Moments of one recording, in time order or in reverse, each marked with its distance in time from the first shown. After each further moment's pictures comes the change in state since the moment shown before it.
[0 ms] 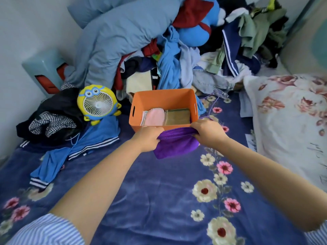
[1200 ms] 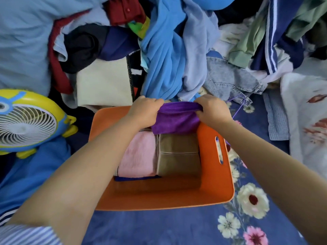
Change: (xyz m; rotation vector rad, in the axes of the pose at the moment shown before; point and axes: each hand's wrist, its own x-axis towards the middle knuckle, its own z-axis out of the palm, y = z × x) left_hand 0.426 -0.170 0.036 0.182 0.250 0.169; right_hand 0.387 0.151 0.120 0.082 0.144 0.203
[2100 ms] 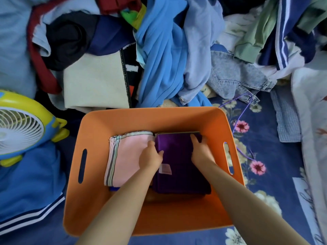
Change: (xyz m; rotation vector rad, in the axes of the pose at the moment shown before) left_hand -0.049 0.057 0.120 -0.683 -0.315 -0.776; right_hand -0.052 -0.004 0.128 0.295 -0.423 0.471
